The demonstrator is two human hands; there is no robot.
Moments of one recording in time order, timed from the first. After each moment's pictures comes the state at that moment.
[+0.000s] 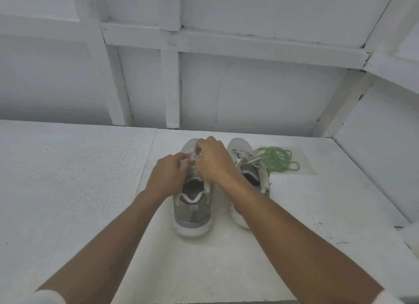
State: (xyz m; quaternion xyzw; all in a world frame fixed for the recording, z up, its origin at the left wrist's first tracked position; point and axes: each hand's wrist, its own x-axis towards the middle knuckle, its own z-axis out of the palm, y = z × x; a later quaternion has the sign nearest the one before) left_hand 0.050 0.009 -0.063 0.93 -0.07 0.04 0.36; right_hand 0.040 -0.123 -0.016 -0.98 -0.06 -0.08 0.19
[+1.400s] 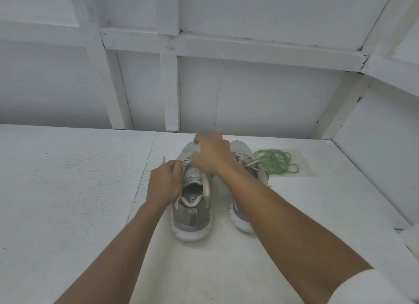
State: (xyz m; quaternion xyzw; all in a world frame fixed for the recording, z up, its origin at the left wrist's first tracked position) left_hand 0.039 0.003 -0.069 0.89 0.02 0.11 0.43; right_hand 0.074 -0.128 -0.013 -0.99 -0.07 -0.05 0.14
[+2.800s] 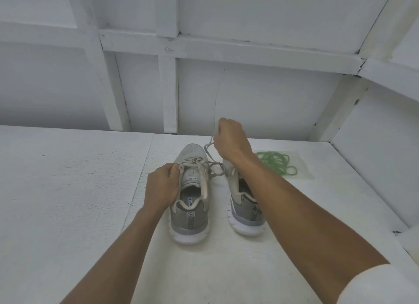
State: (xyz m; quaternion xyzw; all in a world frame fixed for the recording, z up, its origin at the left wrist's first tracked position) left_hand 0.041 0.003 -0.075 0.89 0.04 0.10 0.45; right_hand 0.085 -0.164 0.013 -0.97 0.02 -0.14 0.21
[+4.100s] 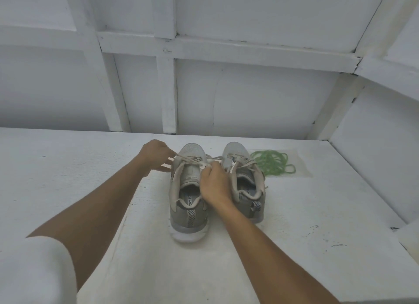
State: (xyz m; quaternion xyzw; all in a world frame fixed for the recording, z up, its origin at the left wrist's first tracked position) left_hand 0.104 0.025 -0.028 0.83 0.06 -0.12 0.53; right_hand 0.021 -0.125 -0.059 -0.89 0.13 -0.09 0.42
